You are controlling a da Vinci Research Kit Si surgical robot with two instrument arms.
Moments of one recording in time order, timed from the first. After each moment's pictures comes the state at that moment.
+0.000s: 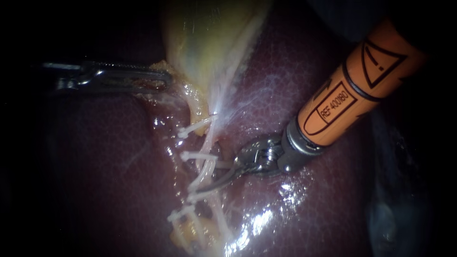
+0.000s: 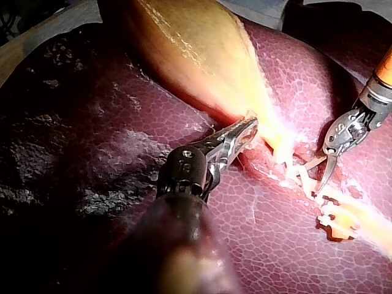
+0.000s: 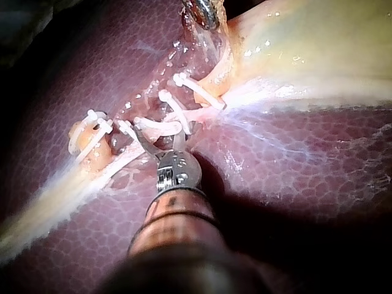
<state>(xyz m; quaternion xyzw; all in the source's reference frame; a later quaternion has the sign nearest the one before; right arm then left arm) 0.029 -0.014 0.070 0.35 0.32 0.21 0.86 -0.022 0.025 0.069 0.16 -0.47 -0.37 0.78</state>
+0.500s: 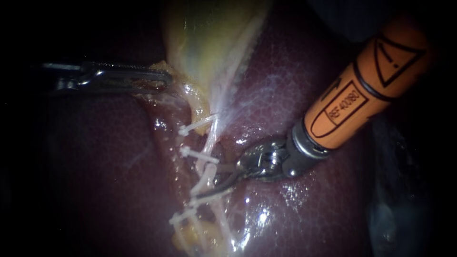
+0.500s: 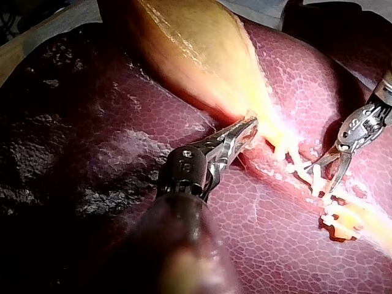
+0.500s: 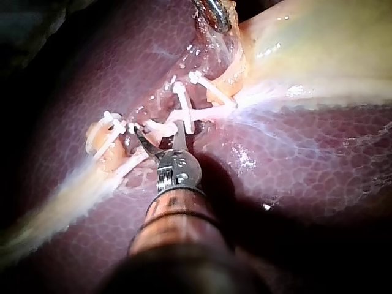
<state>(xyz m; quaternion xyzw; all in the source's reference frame) 0.028 -0.013 0.064 0.36 0.33 0.20 0.85 -0.022 0.025 0.069 0.16 -0.47 -0.37 0.78</state>
